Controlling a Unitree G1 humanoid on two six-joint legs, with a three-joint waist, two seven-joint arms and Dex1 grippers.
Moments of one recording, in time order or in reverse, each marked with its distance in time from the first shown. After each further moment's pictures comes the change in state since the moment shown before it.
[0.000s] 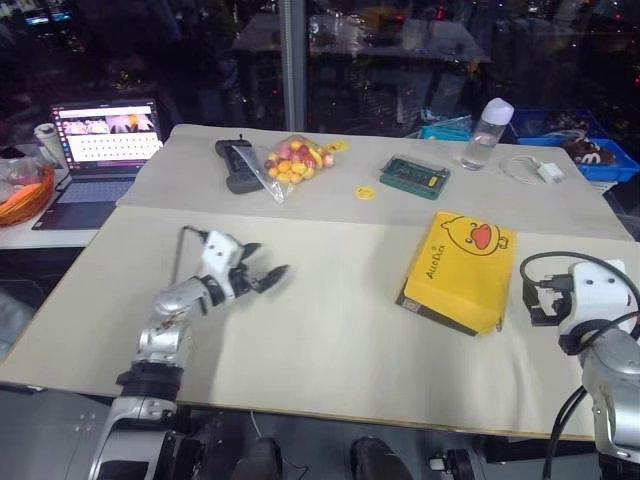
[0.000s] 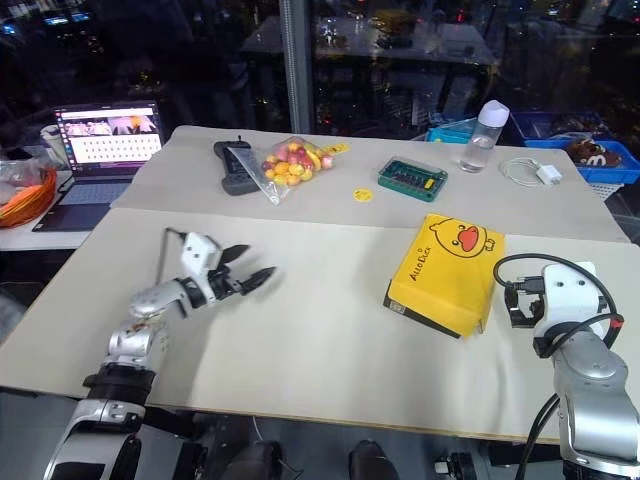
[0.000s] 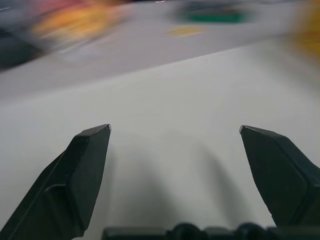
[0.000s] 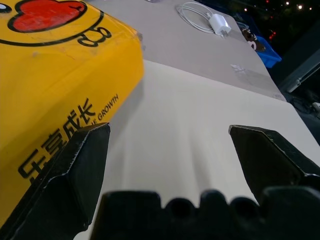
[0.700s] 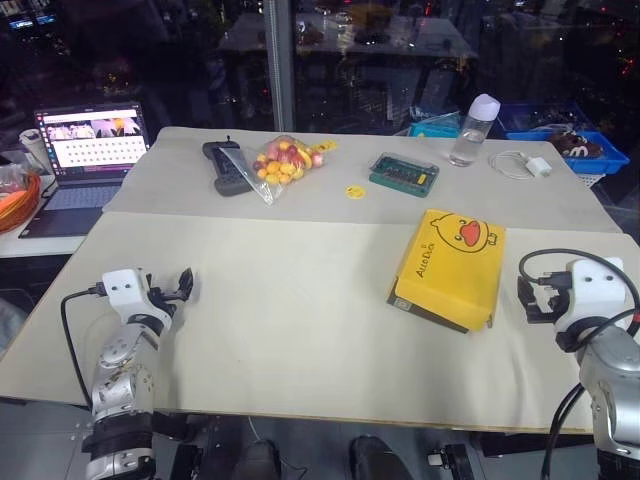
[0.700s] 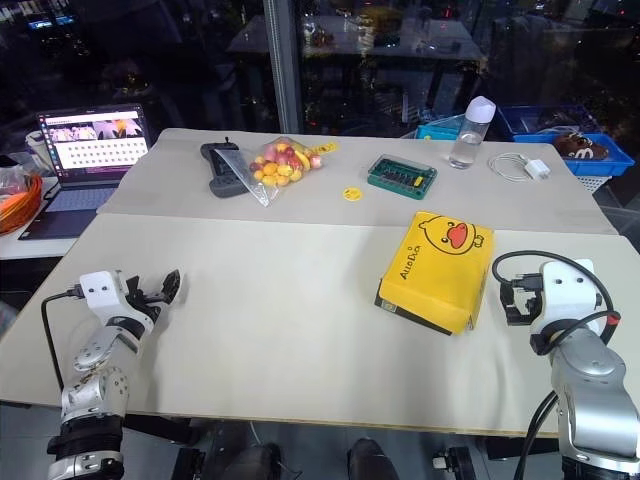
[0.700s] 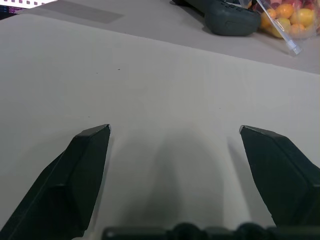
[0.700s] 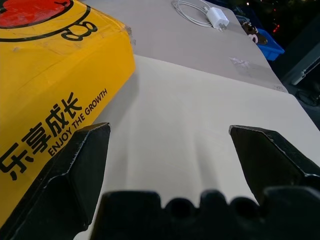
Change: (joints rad) left arm 0.295 -0.088 0.438 -0.055 -0.075 0.004 0.648; right arm -0.036 0.003 0.017 0.024 0.031 -0.024 -0.008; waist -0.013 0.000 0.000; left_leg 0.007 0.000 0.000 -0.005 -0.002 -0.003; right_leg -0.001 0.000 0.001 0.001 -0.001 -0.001
